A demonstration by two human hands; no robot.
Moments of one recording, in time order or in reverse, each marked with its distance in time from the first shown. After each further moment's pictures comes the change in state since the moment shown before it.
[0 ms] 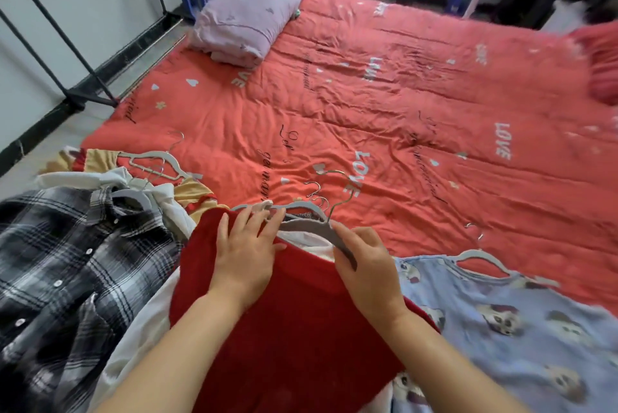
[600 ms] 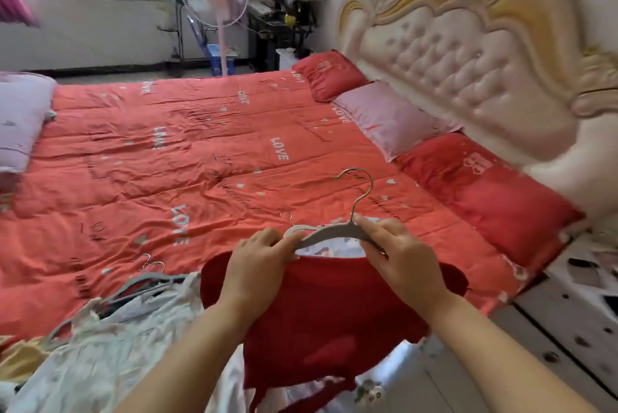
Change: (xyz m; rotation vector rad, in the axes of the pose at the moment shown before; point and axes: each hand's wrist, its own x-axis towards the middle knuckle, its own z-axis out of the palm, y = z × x) left_hand -0.057 0.268 -0.088 -0.417 0.034 0.826; right_hand -0.188 -0.035 -0.310 -0.676 0.432 0.158
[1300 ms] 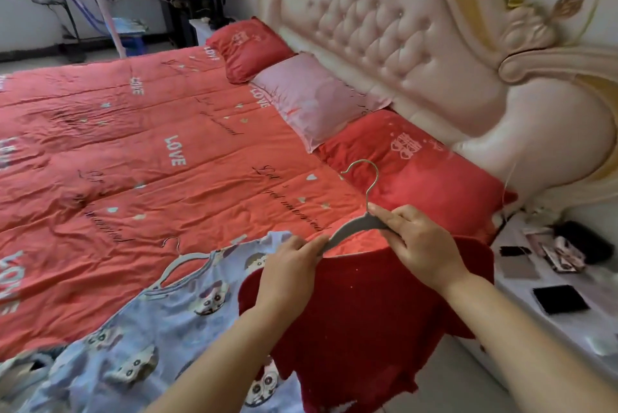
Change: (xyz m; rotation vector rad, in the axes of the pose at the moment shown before) left_hand 0.192 0.213 0.259 -0.340 -0.230 -0.074; right_hand 0.006 0.364 -0.070 -0.087 -0.176 0.202
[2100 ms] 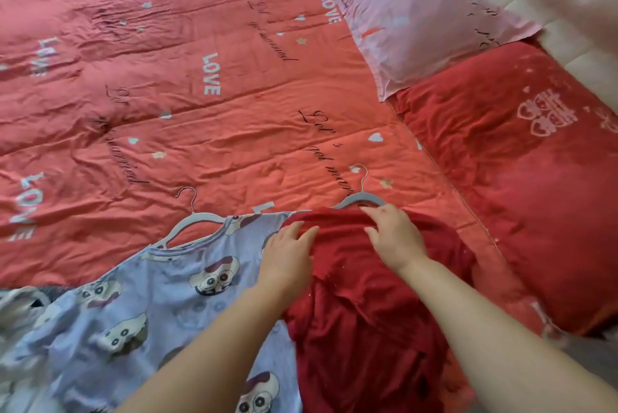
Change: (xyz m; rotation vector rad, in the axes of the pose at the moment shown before) left_hand 0.092 -0.167 0.128 0.289 -0.309 -0.482; right_hand 0.108 0.103 0.268 0.110 -0.597 0.205
